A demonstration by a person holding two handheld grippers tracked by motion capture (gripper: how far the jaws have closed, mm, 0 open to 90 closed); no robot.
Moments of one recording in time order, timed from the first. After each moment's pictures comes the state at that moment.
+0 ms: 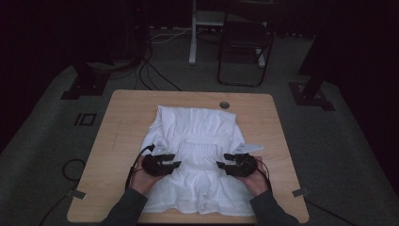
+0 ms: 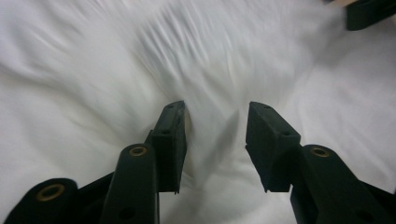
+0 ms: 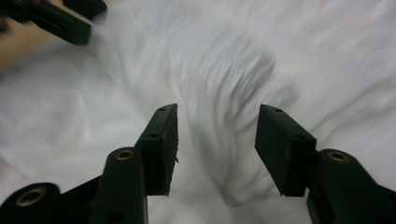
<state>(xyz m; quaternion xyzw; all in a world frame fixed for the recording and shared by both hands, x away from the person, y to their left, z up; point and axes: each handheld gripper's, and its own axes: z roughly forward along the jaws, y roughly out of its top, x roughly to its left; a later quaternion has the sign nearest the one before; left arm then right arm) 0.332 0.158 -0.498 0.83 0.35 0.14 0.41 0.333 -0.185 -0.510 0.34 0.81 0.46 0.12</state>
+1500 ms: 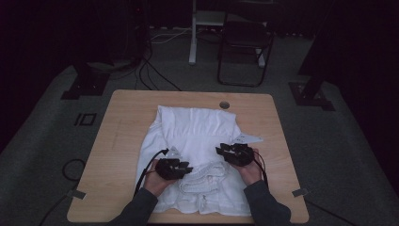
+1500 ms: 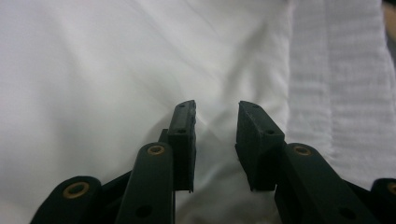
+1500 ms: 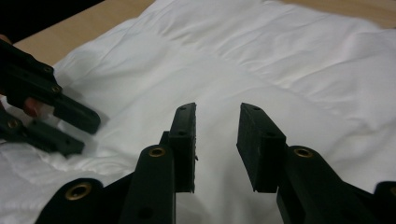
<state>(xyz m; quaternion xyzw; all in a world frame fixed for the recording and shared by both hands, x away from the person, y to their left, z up) 0.325 0.111 -0.540 0.87 0.30 0.06 0.39 0.360 -0.172 -0.514 0.36 0.79 0.48 0.14</state>
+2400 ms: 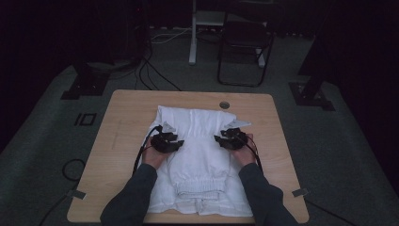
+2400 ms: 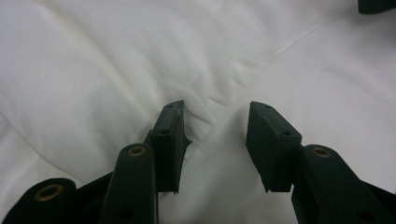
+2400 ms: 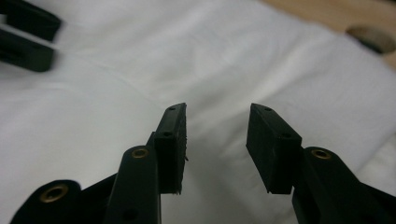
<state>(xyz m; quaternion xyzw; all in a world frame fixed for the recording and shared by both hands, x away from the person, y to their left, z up) 0.424 0.137 -0.538 0.83 0.39 0.16 0.37 0.434 -0.159 -0.527 0.39 0.81 0.41 0.18</state>
